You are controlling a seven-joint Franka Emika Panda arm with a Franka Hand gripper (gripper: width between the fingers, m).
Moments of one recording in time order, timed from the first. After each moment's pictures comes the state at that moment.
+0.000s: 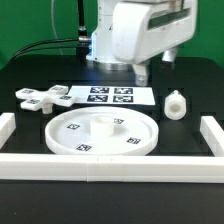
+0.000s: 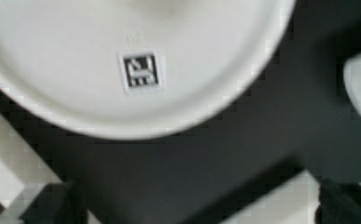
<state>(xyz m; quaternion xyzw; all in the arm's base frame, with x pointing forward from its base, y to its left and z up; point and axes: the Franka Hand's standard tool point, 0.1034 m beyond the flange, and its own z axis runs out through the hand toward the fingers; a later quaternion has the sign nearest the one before) 0.552 0.018 0.098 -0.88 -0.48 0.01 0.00</state>
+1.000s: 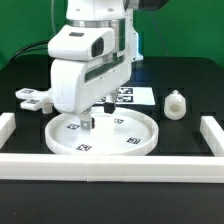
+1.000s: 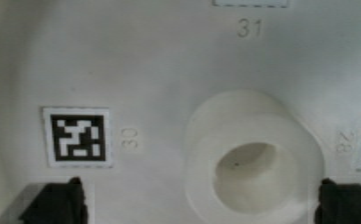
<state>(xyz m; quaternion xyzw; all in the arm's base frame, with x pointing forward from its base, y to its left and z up) 0.553 -0.049 0.029 -0.85 -0.53 -0.01 0.00</state>
